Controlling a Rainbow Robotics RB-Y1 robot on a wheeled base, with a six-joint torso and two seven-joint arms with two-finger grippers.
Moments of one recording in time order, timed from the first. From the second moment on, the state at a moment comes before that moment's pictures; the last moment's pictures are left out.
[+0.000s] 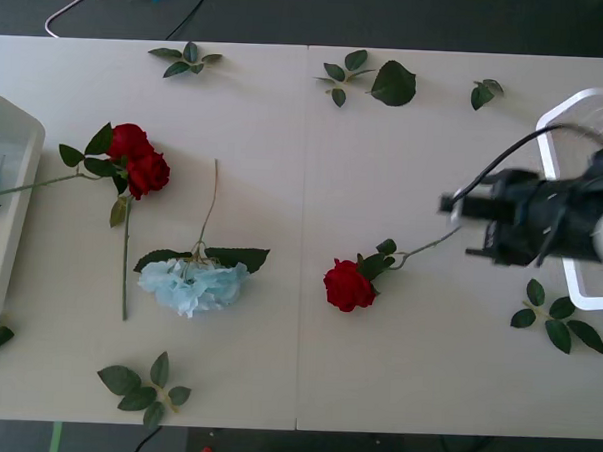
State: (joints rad) right arm -0.21 -0.69 0.09 -2.00 -0.75 1.27 2.72; left arm -0.47 1.47 -0.22 -0.62 1.93 1.36 -2.43
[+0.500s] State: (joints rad) right arm -0.29 -0.66 0.55 -1.97 -0.35 1.29 2.72; left arm -0.27 1.22 -0.15 -0.60 1.95 0.88 -2.64
